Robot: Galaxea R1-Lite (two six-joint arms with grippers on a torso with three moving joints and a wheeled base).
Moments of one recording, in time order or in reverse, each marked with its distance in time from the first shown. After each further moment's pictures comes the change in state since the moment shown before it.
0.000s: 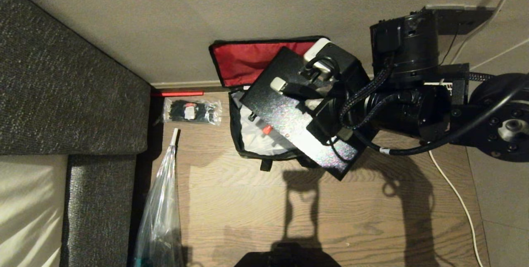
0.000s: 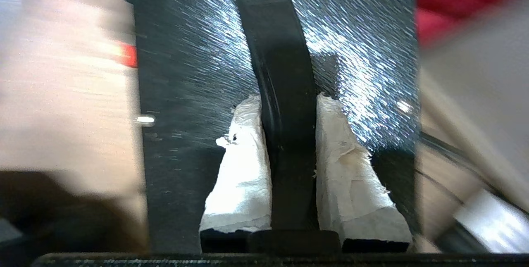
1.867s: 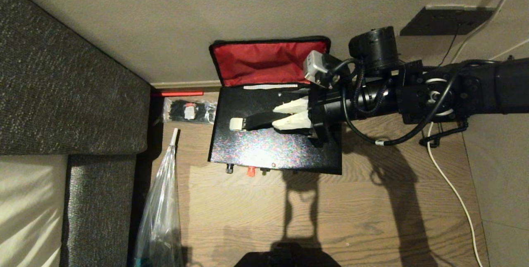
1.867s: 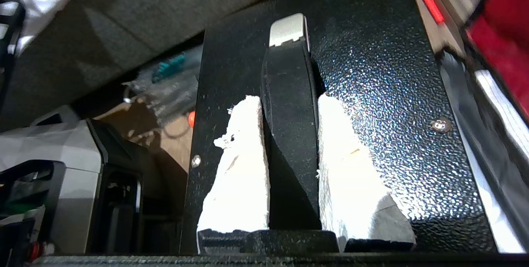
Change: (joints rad) left arm 0.000 0.000 0.000 0.000 0.000 0.000; right arm -0.225 0.201 -0.230 0.146 1.041 -0.173
